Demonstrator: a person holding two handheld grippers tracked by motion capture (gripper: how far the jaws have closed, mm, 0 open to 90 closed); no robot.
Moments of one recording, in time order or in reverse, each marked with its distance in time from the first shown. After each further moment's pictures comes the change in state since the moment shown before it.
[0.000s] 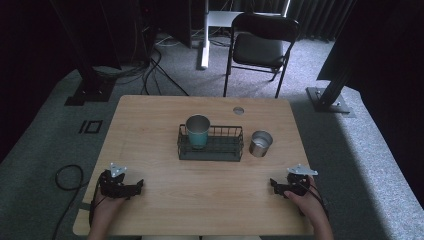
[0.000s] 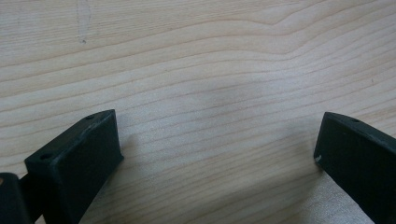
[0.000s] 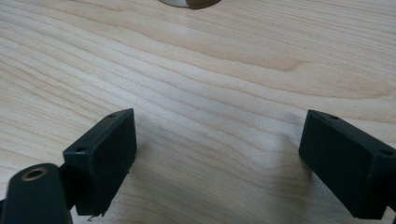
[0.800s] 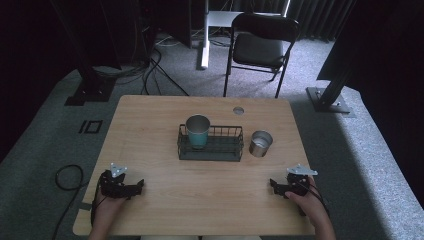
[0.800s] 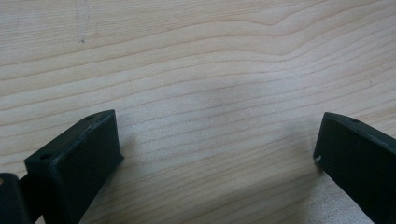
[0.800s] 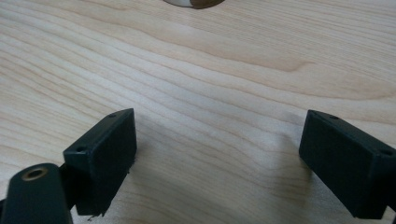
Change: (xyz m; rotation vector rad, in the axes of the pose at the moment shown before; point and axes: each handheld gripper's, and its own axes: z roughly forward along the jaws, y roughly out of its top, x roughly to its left) left arm -0.002 0.000 0.000 0.000 0.004 -0.002; right arm 0.000 0.000 0.000 -0.001 0.009 -0.009
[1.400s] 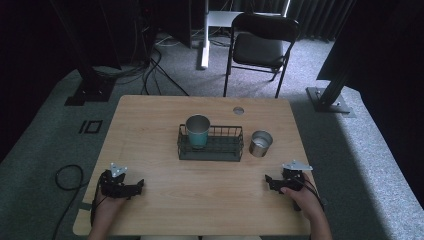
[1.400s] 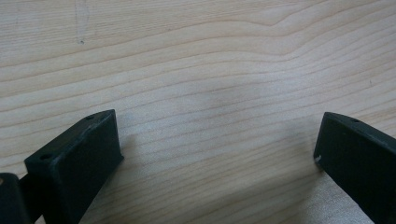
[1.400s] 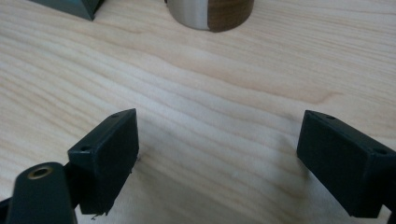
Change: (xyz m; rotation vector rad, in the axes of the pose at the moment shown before) left arm 0.000 0.000 0.000 0.000 -0.002 0.002; right arm 0.006 0.014 0.013 -0.021 0.035 -0.003
